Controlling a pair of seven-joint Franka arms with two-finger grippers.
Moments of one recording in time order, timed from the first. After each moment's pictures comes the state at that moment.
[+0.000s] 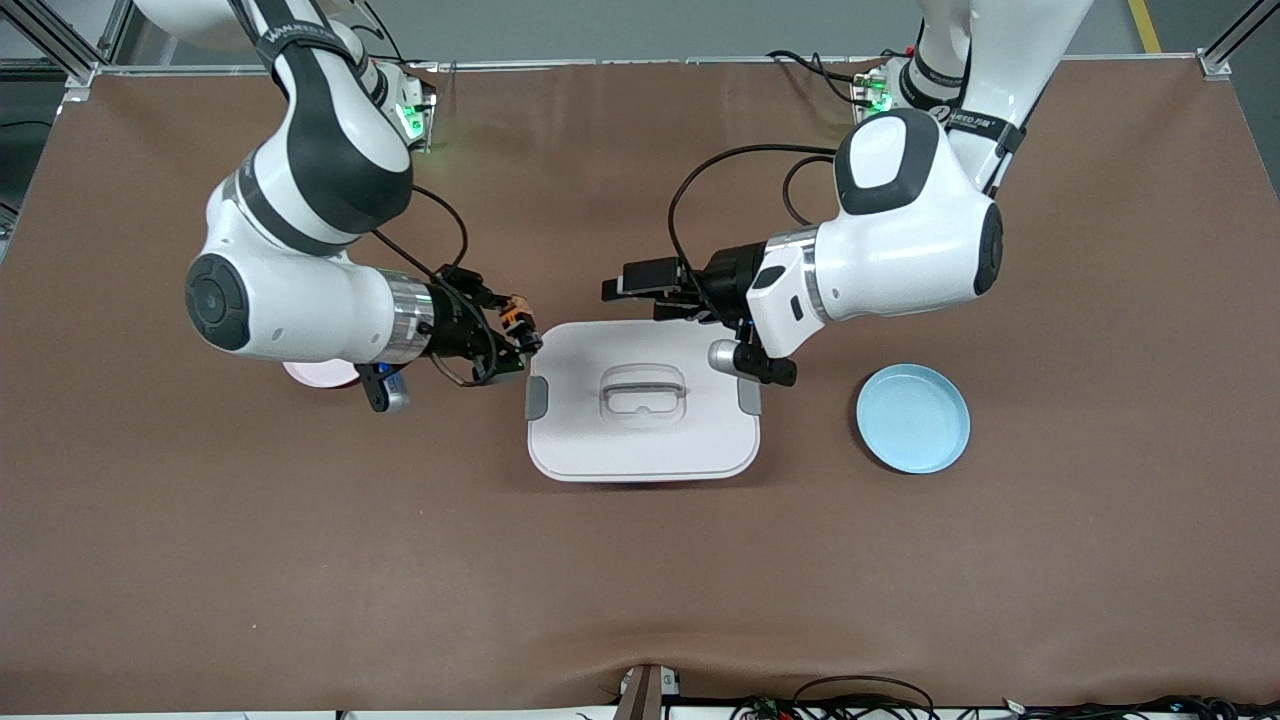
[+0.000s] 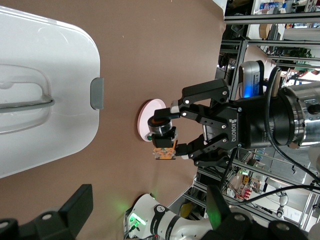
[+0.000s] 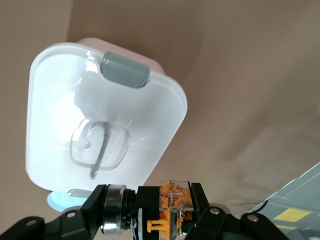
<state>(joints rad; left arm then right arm) -0.23 0.42 -0.40 -1.48 -0.89 2.14 -0.20 0.42 0.46 -0.03 -1.33 0.57 1.67 1.48</state>
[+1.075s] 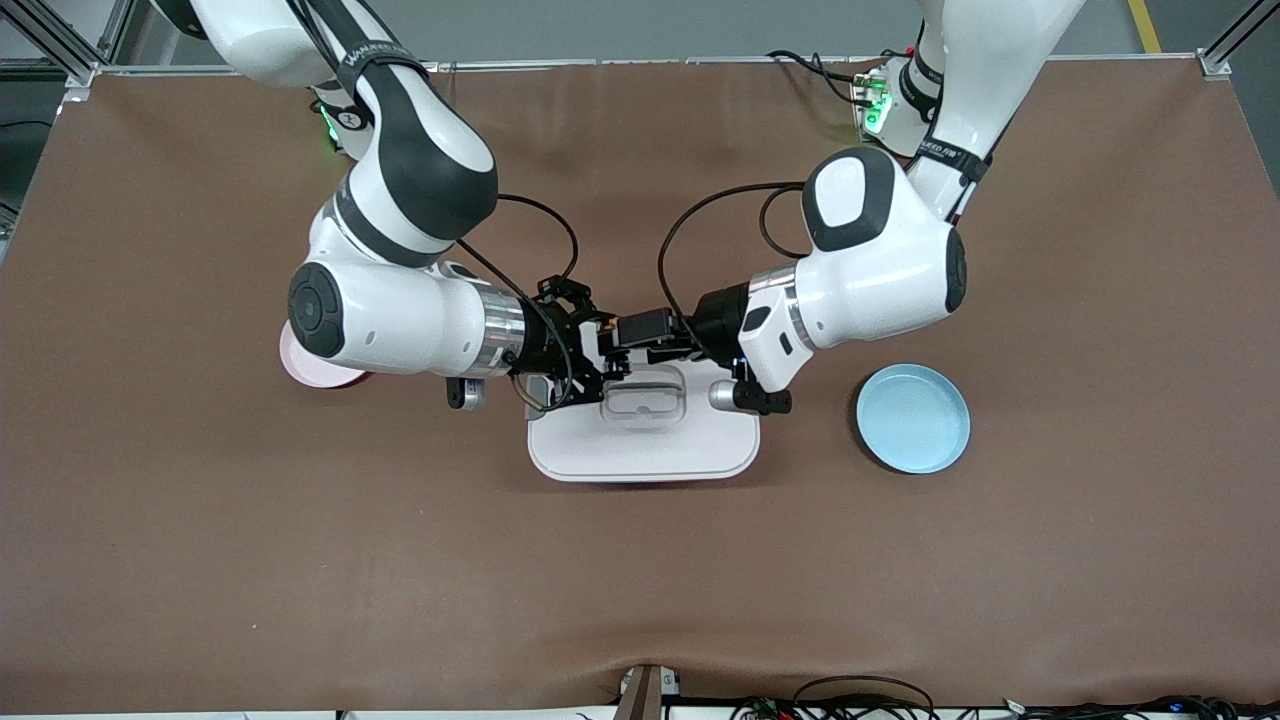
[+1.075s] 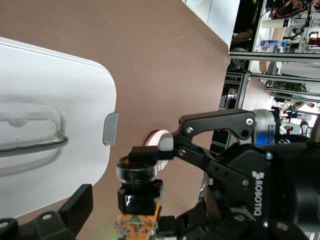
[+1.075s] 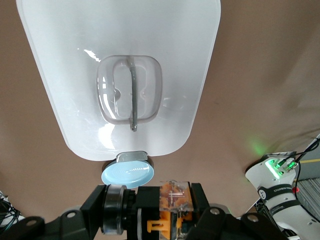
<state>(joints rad) -0.25 0.49 -0.40 -1.50 -0.90 2.33 -0.20 0.48 0.61 0.02 -1.14 0.67 1.81 1.88</state>
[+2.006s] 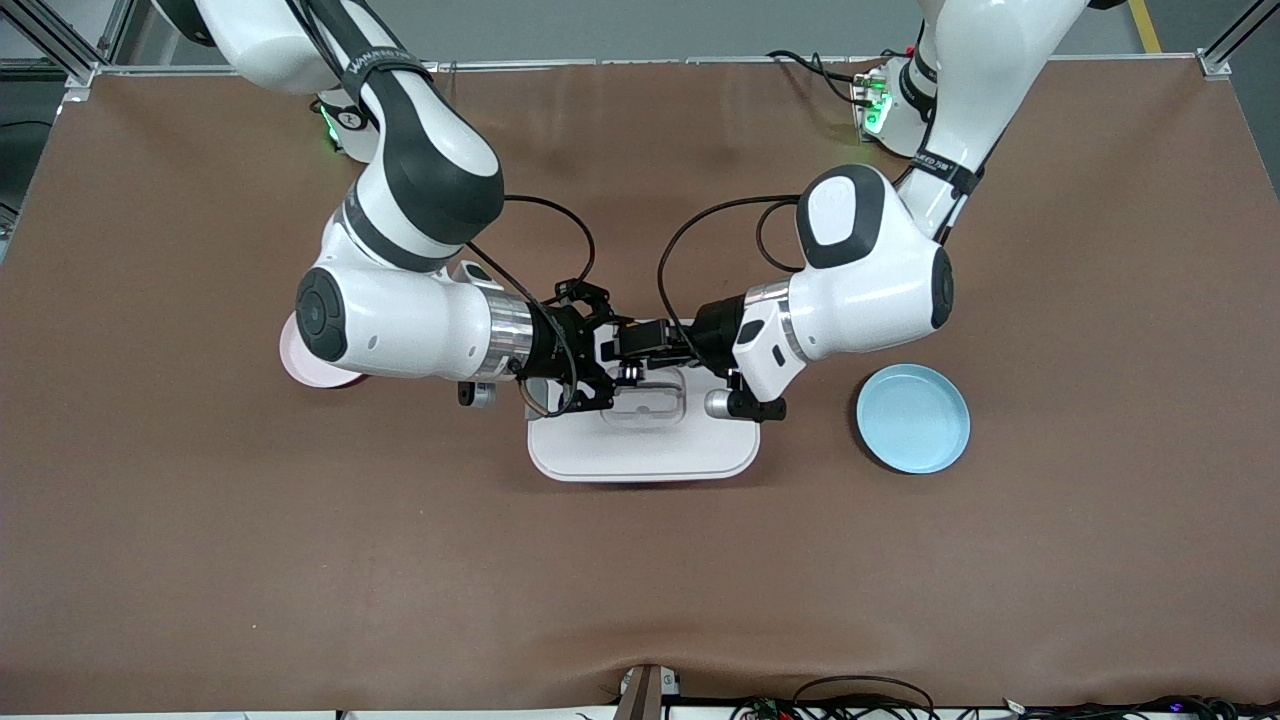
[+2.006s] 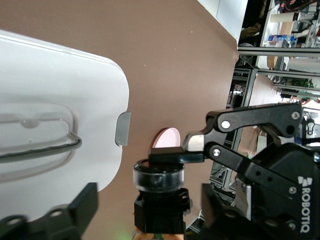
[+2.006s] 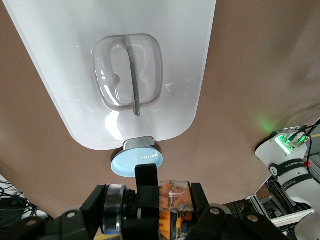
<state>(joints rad) -0.25 0.51 -0.40 -1.51 -0.90 2.33 -0.14 0.48 0.63 0.02 -1.12 0.71 1.85 1.95</state>
